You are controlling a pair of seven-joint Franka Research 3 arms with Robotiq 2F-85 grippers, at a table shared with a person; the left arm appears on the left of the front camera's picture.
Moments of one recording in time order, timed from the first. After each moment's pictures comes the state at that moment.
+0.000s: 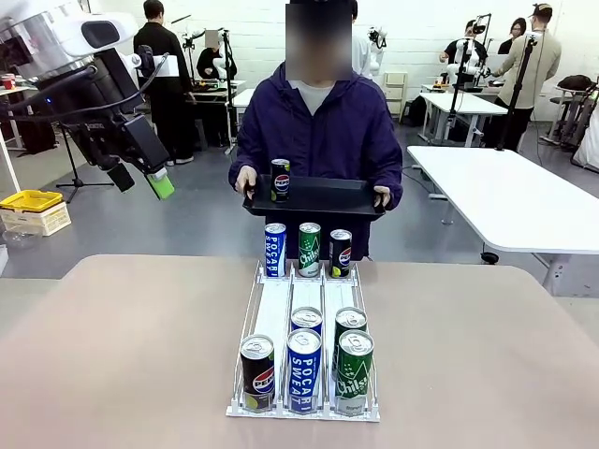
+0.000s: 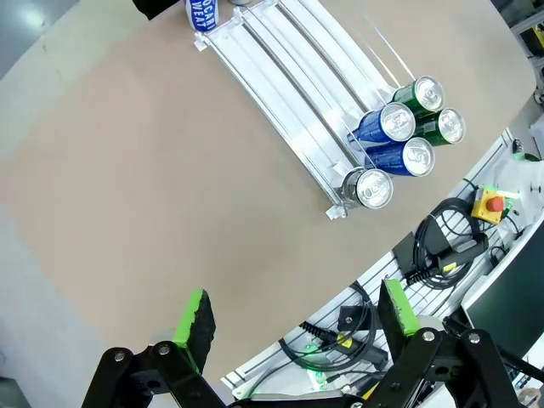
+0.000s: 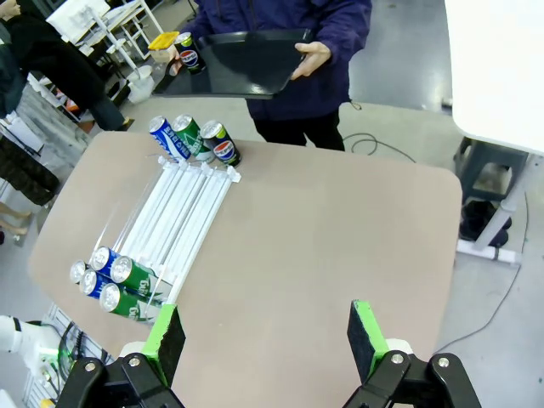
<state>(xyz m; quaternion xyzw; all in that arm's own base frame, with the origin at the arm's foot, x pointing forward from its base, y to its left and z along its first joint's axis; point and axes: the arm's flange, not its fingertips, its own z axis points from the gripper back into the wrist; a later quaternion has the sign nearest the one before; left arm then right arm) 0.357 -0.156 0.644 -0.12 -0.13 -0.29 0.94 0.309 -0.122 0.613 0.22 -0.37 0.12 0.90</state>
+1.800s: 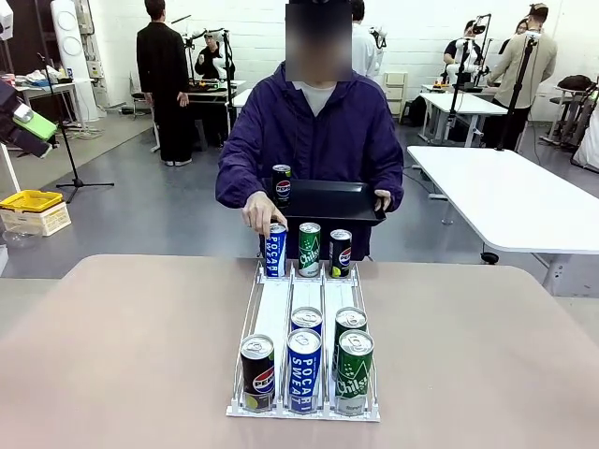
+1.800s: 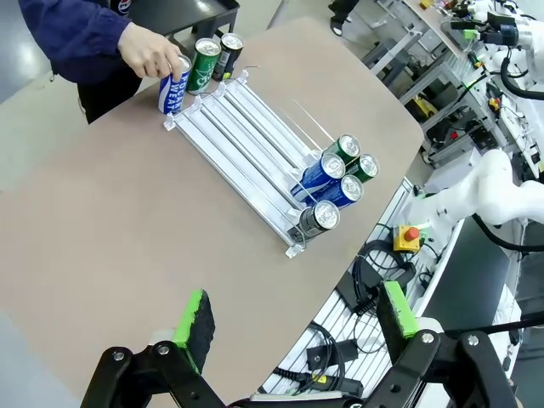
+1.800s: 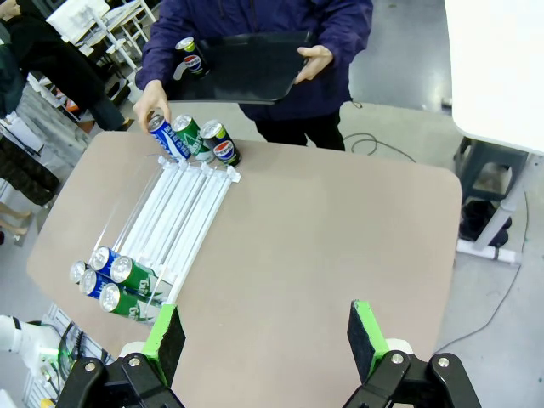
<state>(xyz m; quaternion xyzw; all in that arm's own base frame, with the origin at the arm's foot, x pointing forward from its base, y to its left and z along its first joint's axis) 0.360 0.030 0.658 -0.34 -0.23 -0.30 0.86 0.309 -0.123 0.613 0.22 -0.37 0.12 0.90</state>
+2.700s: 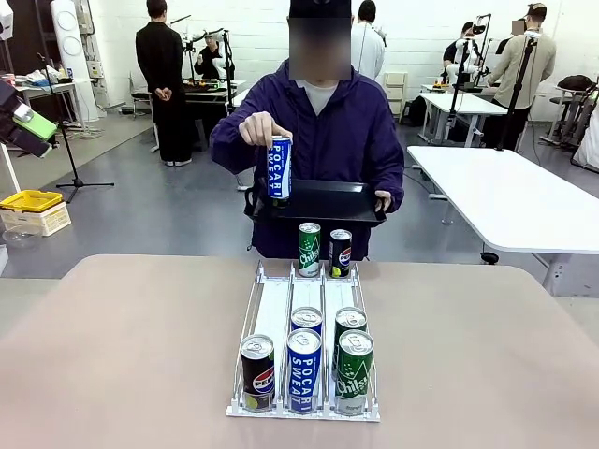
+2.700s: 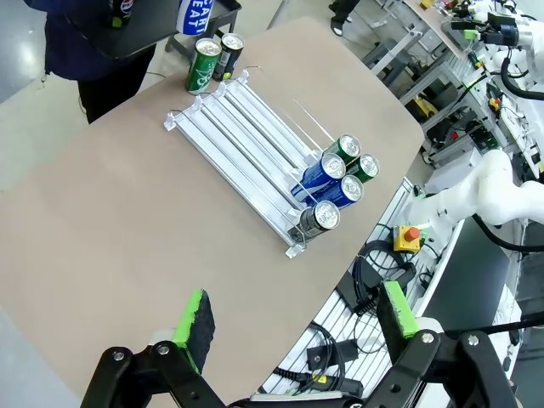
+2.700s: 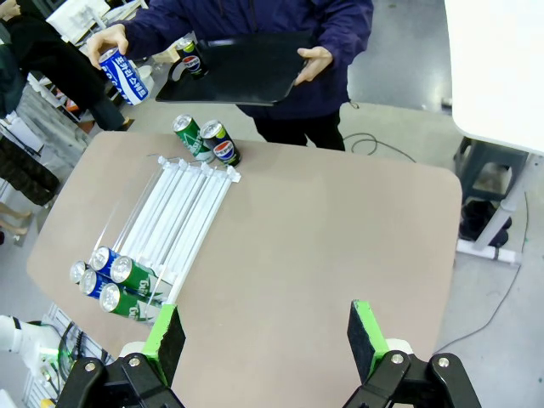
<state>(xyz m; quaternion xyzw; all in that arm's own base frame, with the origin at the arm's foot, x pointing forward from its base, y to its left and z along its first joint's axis) 0.360 0.030 0.658 -0.34 -0.23 -0.30 0.86 0.309 -0.123 0.613 0.22 -0.37 0.12 0.90</state>
